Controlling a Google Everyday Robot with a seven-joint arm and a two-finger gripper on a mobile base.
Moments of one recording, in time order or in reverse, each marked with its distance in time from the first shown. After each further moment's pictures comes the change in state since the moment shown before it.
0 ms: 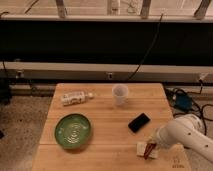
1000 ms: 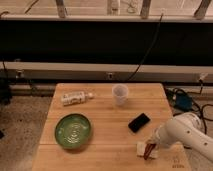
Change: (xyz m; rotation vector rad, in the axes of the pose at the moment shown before) arm -0.007 -0.002 -0.006 -0.021 -0.021 -0.051
